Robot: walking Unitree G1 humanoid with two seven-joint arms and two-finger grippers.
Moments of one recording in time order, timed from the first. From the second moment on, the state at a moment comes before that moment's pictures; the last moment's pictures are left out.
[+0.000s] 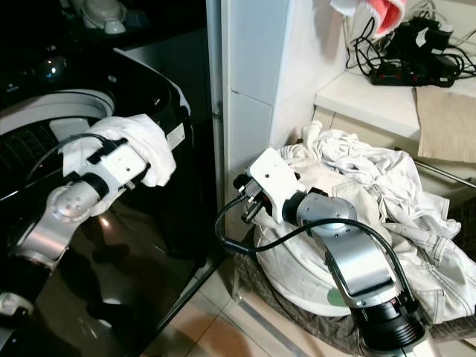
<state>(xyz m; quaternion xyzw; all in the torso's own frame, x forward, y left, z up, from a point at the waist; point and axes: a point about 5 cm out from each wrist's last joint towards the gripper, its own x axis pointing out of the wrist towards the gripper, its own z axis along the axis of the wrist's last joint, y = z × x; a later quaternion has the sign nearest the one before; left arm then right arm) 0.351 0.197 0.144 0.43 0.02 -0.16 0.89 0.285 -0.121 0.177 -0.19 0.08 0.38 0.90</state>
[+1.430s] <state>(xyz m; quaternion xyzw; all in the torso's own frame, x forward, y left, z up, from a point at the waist) 0.371 0.205 0.170 0.40 -0.01 -0.21 0.89 0.285 -0.122 0.178 -0.19 0.08 0.37 0.90</state>
